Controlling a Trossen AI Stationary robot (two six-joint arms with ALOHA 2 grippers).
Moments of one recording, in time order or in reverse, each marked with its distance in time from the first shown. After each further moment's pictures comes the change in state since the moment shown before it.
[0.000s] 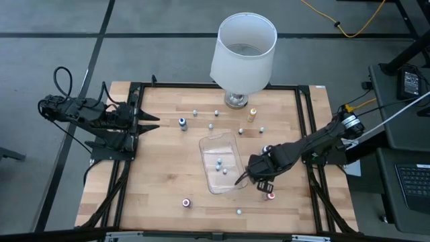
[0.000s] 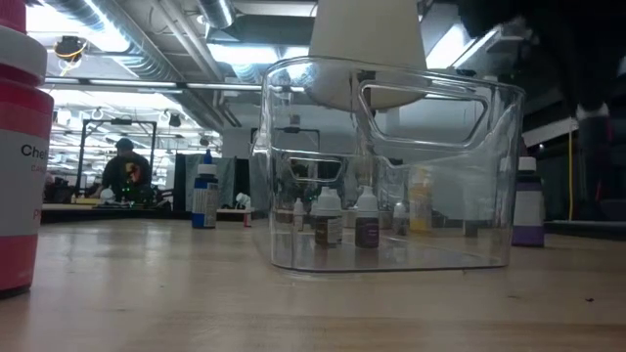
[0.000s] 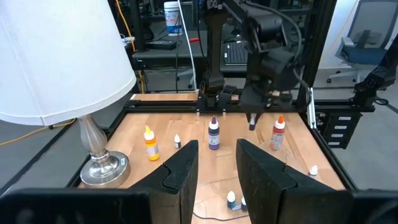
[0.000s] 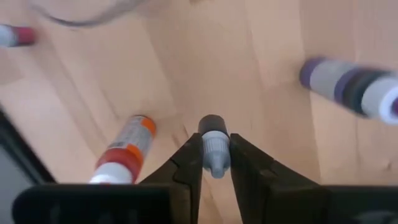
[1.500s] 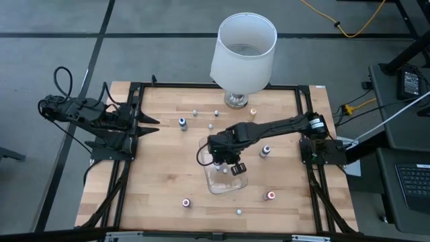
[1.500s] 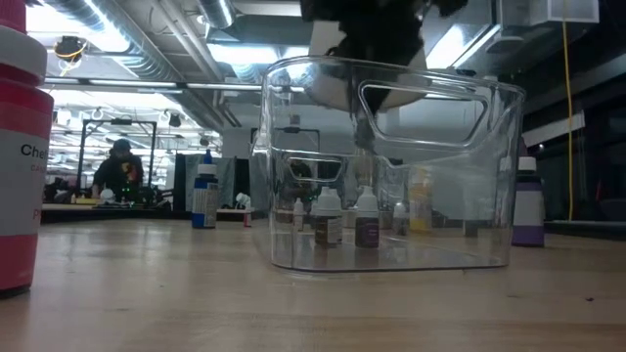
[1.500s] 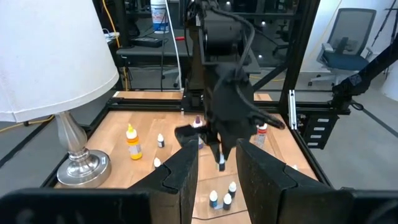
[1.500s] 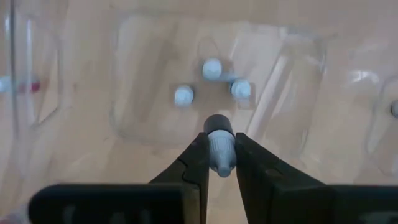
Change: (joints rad) left arm 0.000 0.001 0.000 0.003 0.062 -0.048; right arm -0.296 0.366 0.473 0.078 -0.056 -0.996
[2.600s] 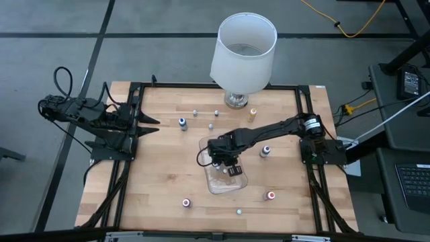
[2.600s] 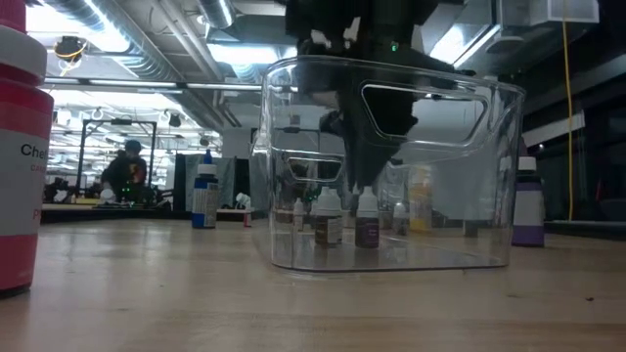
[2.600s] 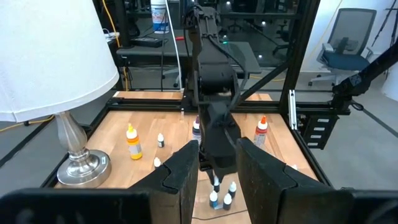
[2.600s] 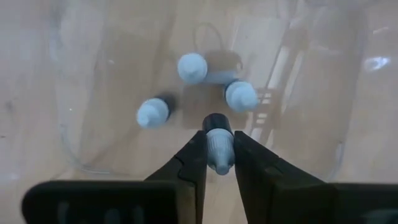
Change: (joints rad) left arm 0.000 0.000 0.000 0.001 -0.001 0.000; right arm -0.021 0.036 -0.223 0.248 0.003 0.075
